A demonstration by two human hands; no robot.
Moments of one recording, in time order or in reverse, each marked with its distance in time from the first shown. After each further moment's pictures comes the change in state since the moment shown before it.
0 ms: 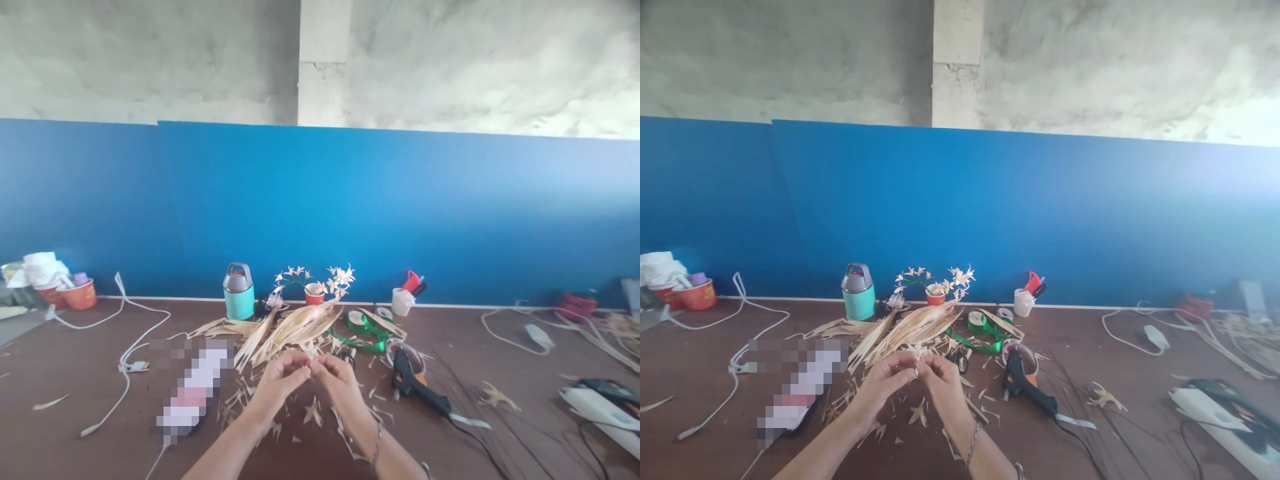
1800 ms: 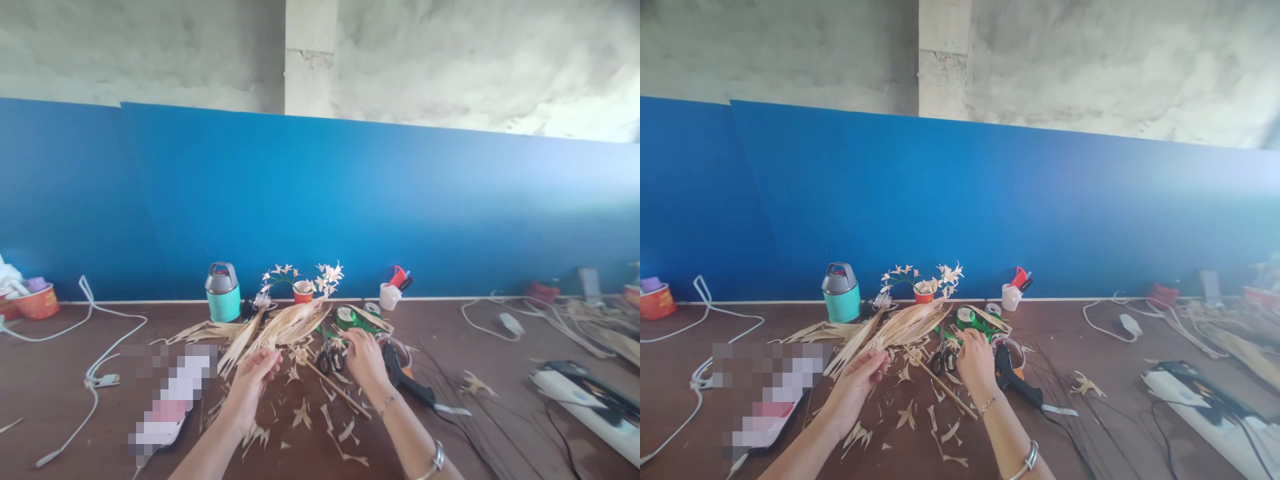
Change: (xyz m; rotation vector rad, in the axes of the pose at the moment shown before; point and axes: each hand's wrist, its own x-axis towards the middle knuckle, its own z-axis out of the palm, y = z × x) left_hand 0.015 -0.015 -0.020 -0.145 0.199 -0.077; right_hand 0.033 0.009 -0.084 -1.138 0.206 -0.127
